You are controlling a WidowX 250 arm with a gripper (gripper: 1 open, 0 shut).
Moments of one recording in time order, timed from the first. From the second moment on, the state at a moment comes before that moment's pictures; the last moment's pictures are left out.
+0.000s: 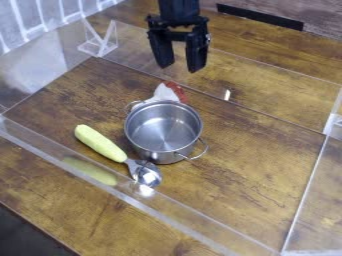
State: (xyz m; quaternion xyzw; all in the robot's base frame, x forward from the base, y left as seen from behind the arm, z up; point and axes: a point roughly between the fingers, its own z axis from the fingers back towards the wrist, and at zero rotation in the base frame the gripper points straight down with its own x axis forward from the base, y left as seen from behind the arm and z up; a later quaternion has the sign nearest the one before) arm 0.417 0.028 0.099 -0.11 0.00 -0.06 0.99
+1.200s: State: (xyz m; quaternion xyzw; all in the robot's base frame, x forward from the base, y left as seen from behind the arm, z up) arm 0.381 0.028 0.044 -0.11 0.09 -0.08 0.99
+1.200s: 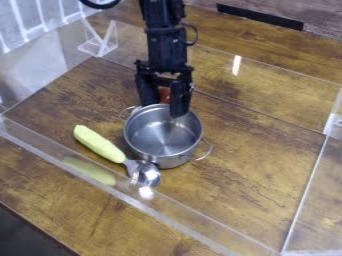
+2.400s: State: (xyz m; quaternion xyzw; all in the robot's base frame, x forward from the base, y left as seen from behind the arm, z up) arm 0.353 0.022 0.030 -0.11 0.13 -0.12 0.98
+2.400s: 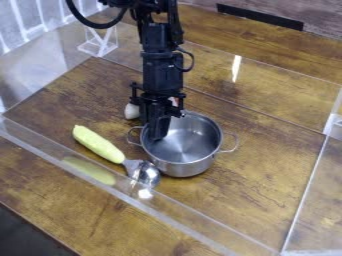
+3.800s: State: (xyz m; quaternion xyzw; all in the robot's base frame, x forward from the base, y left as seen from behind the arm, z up) arm 0.359 0.024 0.066 -0.09 0.09 -0.16 0.98
